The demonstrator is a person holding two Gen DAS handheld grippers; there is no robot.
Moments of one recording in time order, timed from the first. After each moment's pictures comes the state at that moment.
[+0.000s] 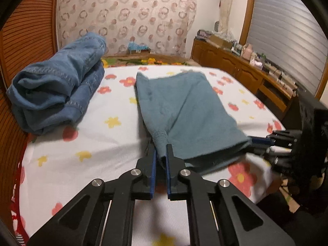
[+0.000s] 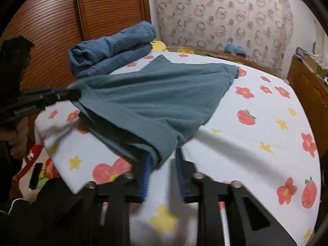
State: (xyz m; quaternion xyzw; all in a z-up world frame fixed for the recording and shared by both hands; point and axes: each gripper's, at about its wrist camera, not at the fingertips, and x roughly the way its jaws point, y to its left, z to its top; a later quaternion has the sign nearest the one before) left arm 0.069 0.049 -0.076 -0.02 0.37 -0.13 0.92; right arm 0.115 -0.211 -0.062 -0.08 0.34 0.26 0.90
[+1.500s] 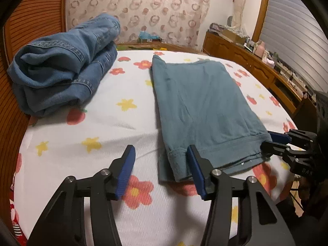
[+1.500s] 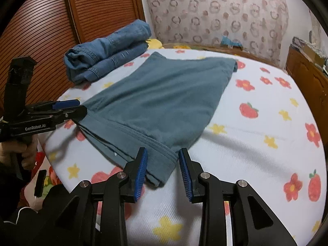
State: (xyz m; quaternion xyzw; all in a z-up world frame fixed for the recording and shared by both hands) left arm 0.084 0.065 -0.100 -0.03 0.40 -0.09 0.91; right arm 0.121 -0.207 -0.065 -0.05 0.36 0.24 0.90
